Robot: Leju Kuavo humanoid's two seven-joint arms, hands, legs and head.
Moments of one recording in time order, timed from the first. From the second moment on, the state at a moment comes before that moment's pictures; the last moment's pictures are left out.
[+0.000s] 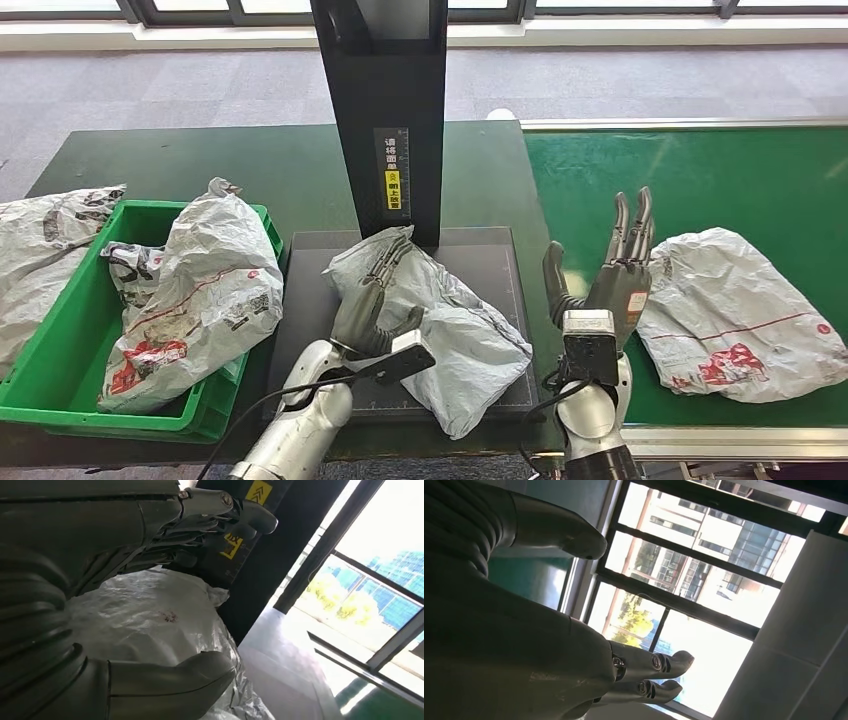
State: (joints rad) left arm -0.32 -0.32 -0.14 -0.86 -0.99 0.38 -0.42; right arm -0.14 0.20 0.17 -1.41 0.32 -0.63 -0.70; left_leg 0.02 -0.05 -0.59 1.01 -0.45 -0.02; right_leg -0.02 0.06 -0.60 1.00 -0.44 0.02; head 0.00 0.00
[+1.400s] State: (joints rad) left arm -0.46 -0.35 -0.23 -0.52 -1.50 0.59 0.04; right arm -0.15 0.18 0.17 -1.39 0.27 -0.62 -0.70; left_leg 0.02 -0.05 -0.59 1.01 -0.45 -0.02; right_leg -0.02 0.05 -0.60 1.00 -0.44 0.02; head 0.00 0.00
